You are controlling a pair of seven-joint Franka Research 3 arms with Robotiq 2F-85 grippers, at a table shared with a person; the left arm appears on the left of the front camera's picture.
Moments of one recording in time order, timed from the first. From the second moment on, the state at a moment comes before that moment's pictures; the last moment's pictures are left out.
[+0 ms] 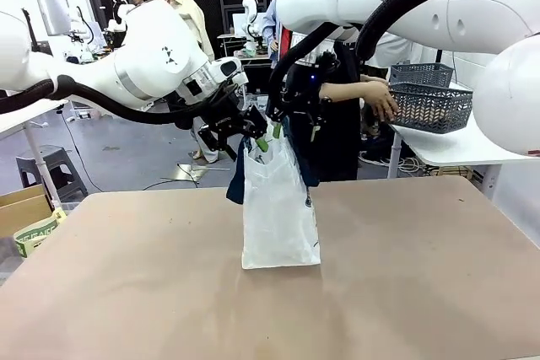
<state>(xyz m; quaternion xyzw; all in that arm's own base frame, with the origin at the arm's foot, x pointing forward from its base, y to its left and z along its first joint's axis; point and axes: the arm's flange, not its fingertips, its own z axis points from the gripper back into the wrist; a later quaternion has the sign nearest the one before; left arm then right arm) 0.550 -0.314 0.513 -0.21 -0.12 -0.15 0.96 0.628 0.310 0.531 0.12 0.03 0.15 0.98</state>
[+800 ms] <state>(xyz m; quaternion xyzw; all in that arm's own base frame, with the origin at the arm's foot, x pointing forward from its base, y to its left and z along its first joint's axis) 0.553 -0.311 0.511 -0.20 -0.13 -0.13 0.96 0.630 0.312 0.530 0.09 0.03 0.17 0.98</state>
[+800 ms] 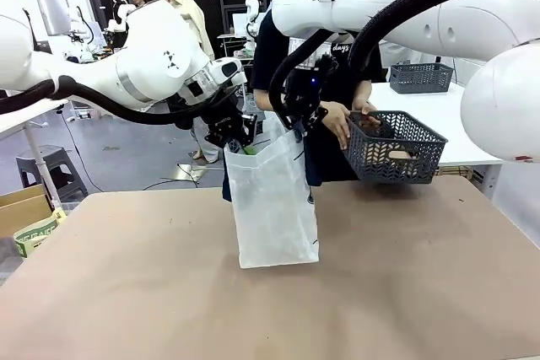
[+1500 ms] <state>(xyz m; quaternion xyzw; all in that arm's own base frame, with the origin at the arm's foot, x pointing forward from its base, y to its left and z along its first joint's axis) 0.530 -0.273 0.521 -0.18 -0.15 -0.04 0.97 0.611 0.289 0.528 0.01 -0.01 0.24 0.97</state>
